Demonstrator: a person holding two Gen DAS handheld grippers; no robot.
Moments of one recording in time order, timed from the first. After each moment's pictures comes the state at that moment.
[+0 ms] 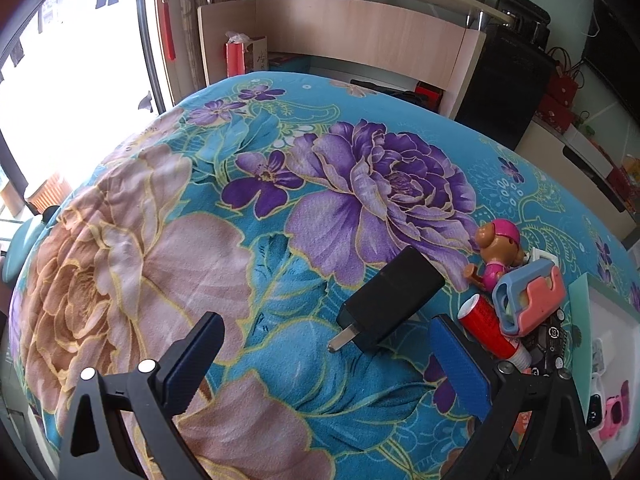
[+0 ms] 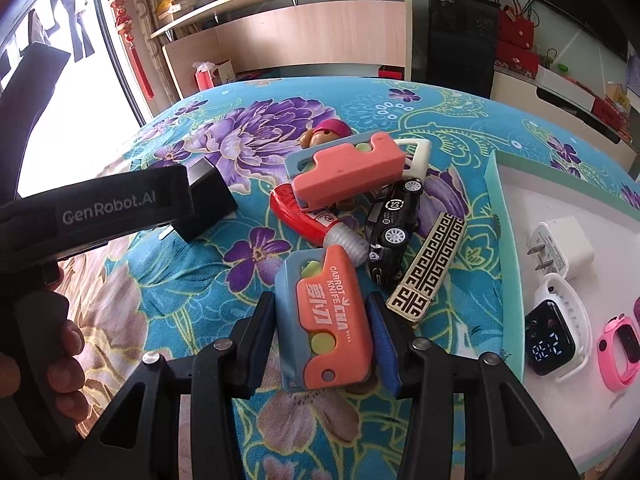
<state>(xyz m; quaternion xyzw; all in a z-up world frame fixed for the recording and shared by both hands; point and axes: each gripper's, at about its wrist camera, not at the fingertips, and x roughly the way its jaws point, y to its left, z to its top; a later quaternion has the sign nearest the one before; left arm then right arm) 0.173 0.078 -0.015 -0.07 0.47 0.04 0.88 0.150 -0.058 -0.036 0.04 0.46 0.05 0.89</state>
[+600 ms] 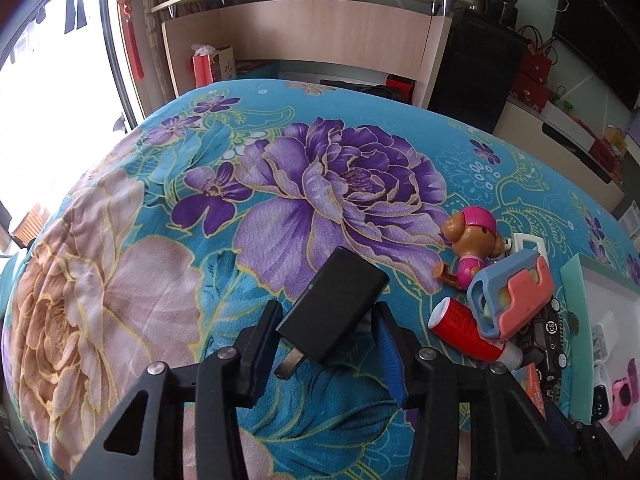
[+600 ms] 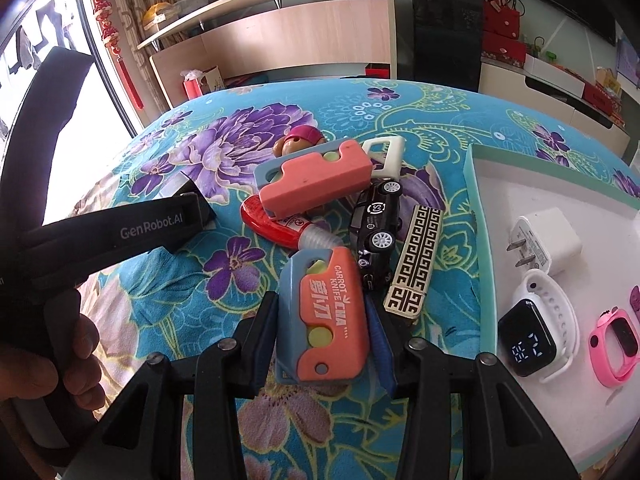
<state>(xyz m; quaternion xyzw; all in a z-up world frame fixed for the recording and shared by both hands) 0.185 0.055 -0.023 -0.03 0.47 0.00 0.88 0.150 -0.073 -0.032 0.06 0.46 0.03 0.89</state>
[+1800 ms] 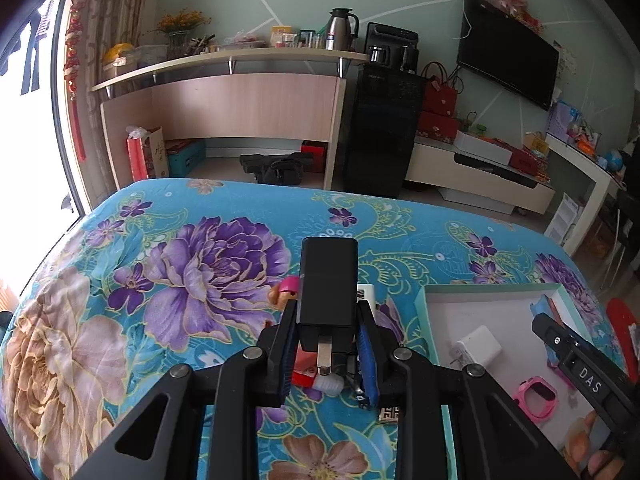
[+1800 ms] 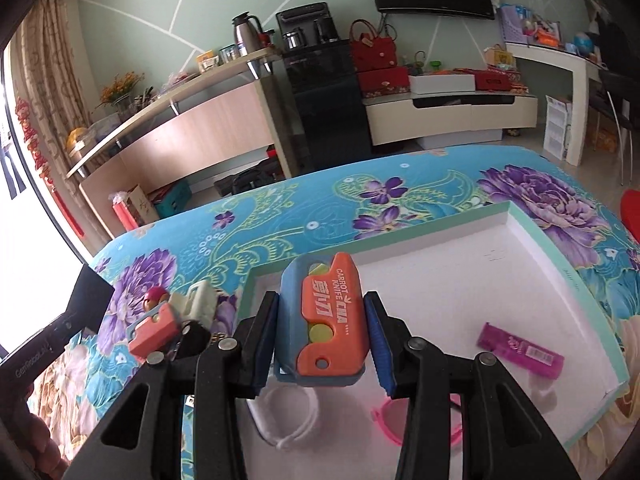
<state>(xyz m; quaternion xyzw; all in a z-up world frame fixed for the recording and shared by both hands) 0.134 -0.042 0.055 -0.01 0.35 -0.13 0.93 0.116 -0.239 0.028 0.17 0.33 -0.13 0.92</state>
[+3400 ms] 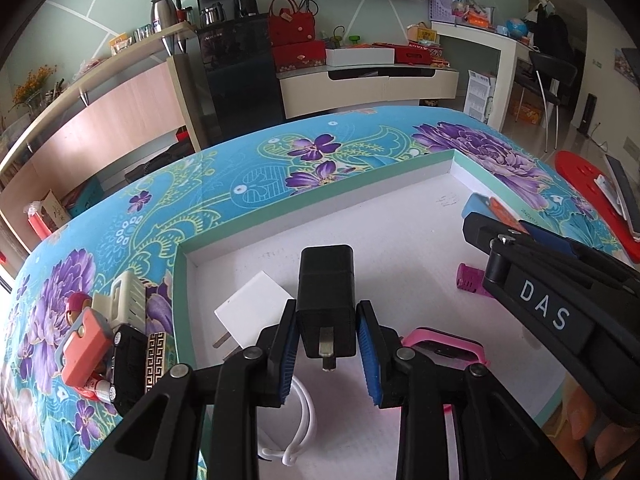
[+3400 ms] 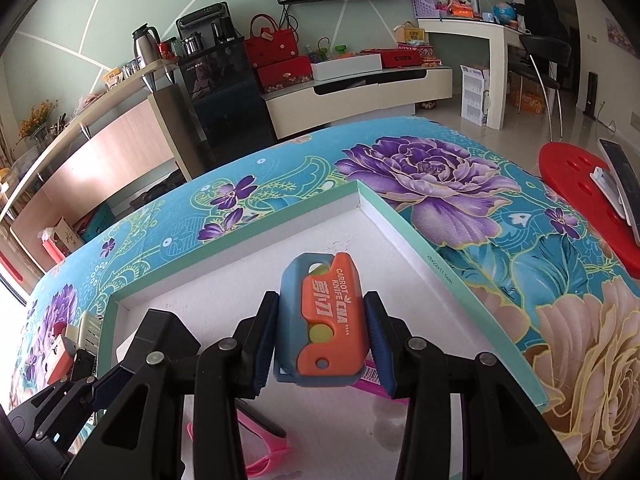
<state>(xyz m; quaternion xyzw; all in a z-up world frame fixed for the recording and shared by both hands) 0.100 -0.228 -0.002 0.16 0.39 -0.28 0.86 0.084 -0.329 0.006 0.20 0.35 -0.26 0.88</state>
